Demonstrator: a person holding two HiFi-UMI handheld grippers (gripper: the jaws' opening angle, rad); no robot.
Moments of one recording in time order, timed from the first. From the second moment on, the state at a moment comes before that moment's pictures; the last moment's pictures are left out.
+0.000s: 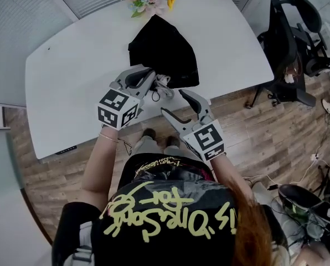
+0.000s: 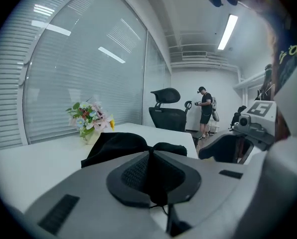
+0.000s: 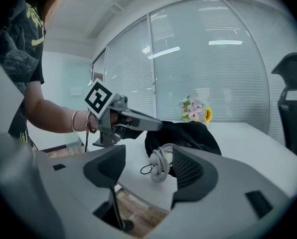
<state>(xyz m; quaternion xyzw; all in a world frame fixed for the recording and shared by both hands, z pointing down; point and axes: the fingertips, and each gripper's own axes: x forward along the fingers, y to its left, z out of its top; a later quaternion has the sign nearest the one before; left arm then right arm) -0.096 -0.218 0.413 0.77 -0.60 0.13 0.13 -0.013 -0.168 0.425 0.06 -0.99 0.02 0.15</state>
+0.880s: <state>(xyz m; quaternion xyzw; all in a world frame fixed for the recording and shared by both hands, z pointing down) -0.130 -0.232 0.432 0.83 -0.53 0.10 0.18 -0.076 -0.237 0.464 0.24 -0.94 0.11 0.23</state>
